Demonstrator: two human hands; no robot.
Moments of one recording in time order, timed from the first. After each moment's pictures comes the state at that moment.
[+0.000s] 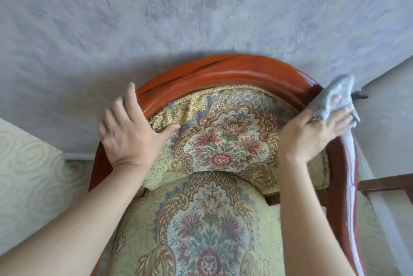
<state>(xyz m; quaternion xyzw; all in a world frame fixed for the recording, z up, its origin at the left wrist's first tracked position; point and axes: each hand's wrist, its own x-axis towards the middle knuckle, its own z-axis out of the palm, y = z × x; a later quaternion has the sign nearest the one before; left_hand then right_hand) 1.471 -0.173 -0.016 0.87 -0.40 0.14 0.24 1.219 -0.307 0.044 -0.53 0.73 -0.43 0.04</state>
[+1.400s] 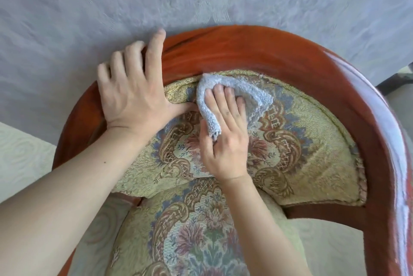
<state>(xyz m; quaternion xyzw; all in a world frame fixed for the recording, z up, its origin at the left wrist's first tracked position) 1.450 -0.252 0.016 0.80 -0.52 0.27 0.13 1.281 -0.288 -0.056 -0.83 0.34 -0.44 0.09</state>
